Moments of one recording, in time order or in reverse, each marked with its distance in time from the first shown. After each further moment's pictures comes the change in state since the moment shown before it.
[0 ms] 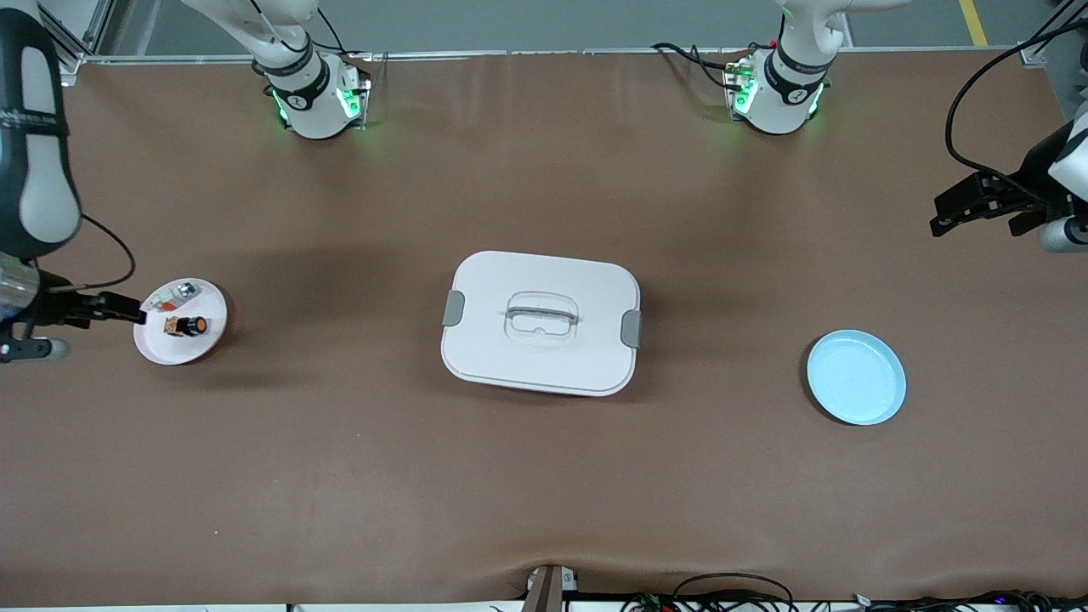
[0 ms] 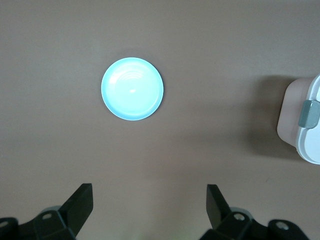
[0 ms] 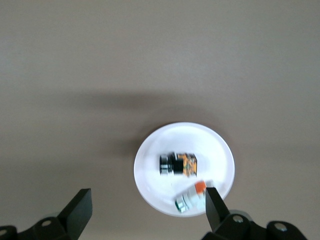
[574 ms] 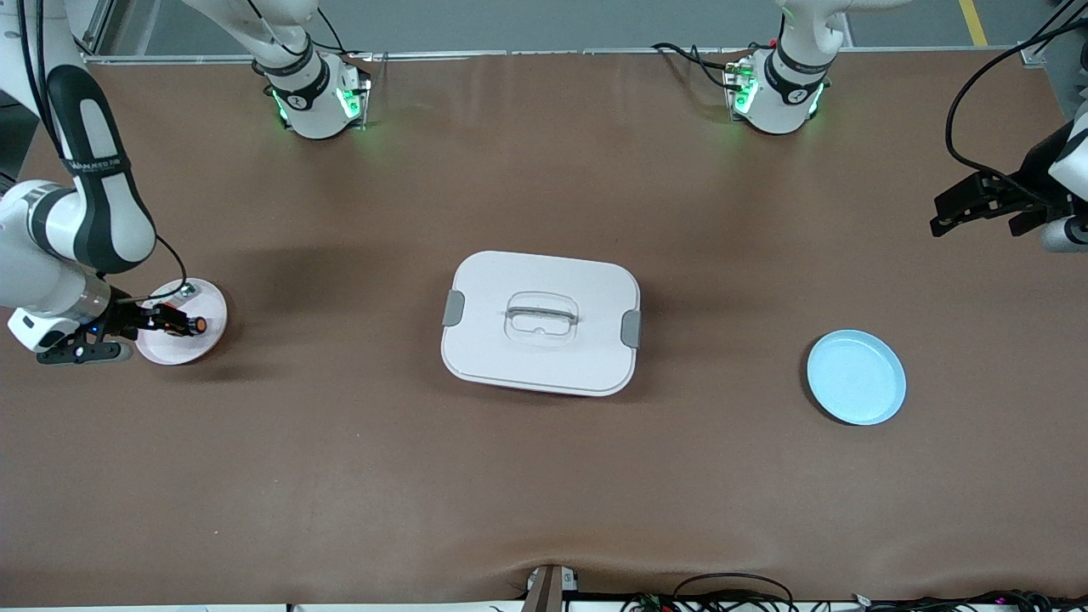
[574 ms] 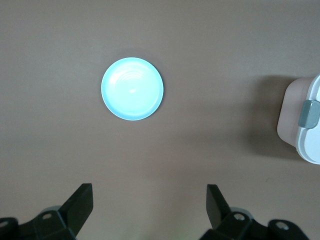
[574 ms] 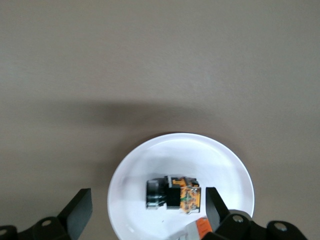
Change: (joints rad) left arm 0.000 0.000 0.000 0.000 0.000 0.000 0.000; right arm -0.027 0.087 -0.005 -0.176 0.000 0.311 -0.050
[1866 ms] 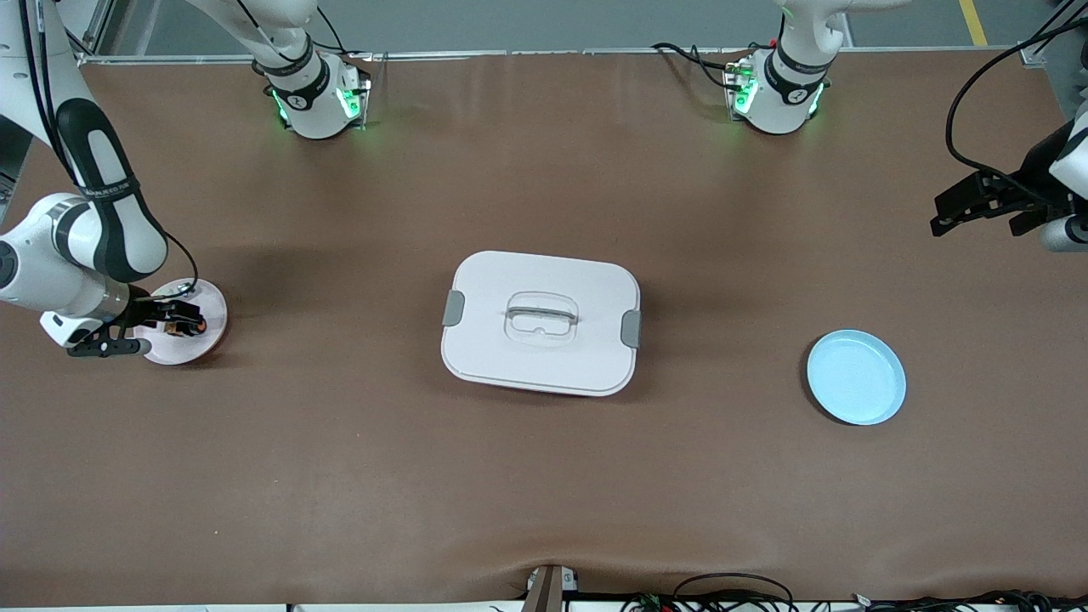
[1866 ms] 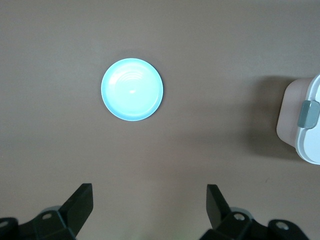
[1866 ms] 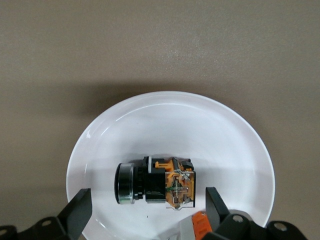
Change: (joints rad) left arm -0.001 0.000 0.000 0.003 0.000 0.000 0.000; right arm -0.052 0.083 0.003 -0.040 0.000 0.033 -0.015
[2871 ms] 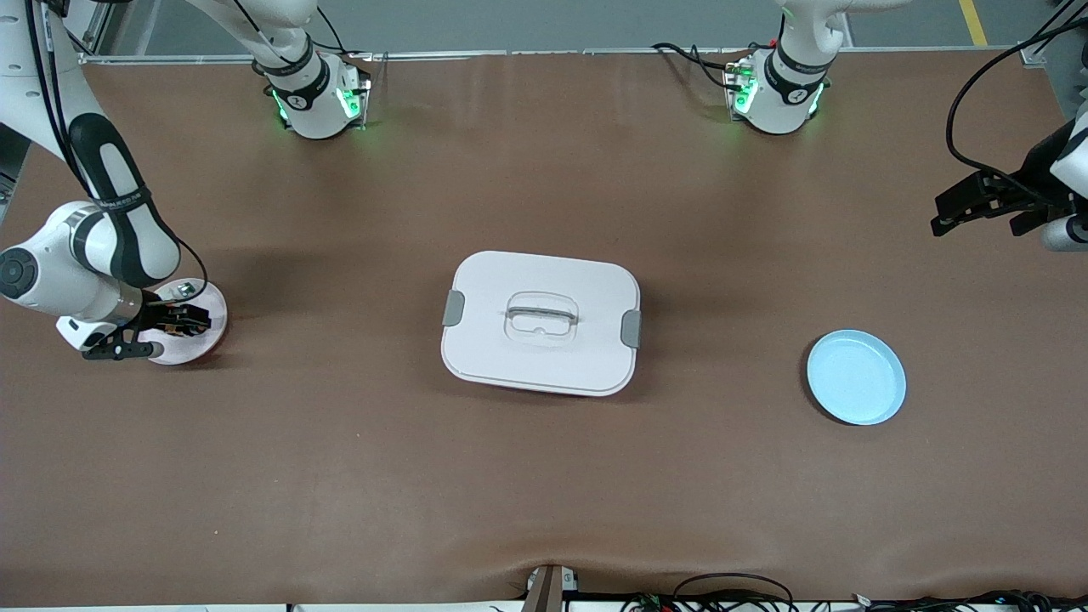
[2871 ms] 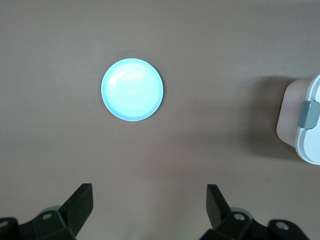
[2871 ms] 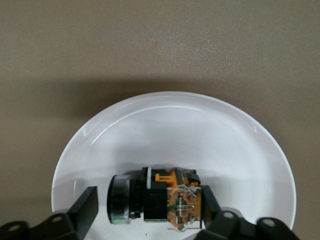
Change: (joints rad) left arm 0.001 0.000 0.000 0.001 0.000 0.000 0.000; right arm 0.000 0.044 0.003 -0.001 0.000 0.046 -0.004
